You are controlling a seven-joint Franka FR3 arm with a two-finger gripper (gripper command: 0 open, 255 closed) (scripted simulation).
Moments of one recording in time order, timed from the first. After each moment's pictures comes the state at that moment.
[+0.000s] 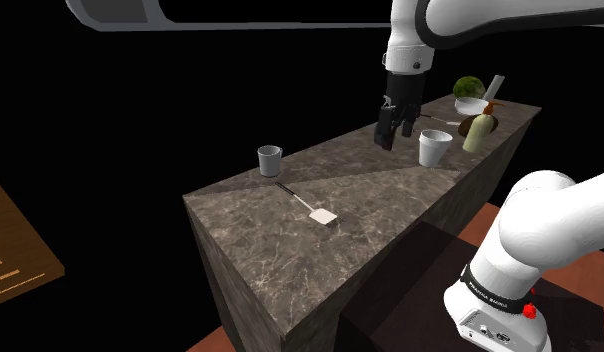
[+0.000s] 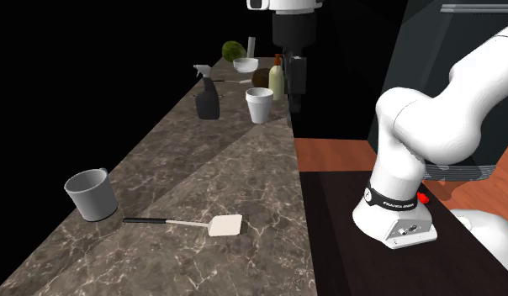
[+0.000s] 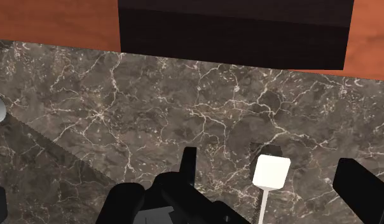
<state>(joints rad) 0.00 -0.78 0.07 -2.45 0.00 1.61 0.09</state>
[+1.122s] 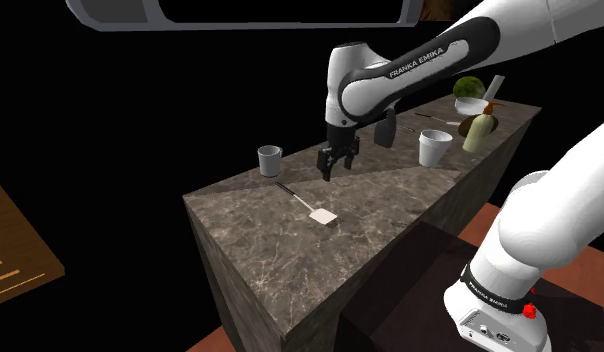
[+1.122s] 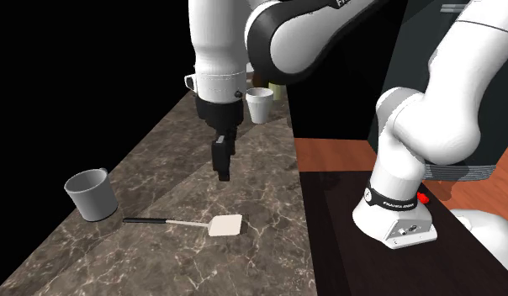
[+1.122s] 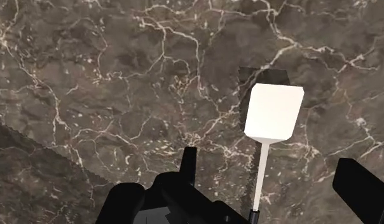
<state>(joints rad) -0.01 -0.31 0.14 -2.46 0.02 2.15 0.19</state>
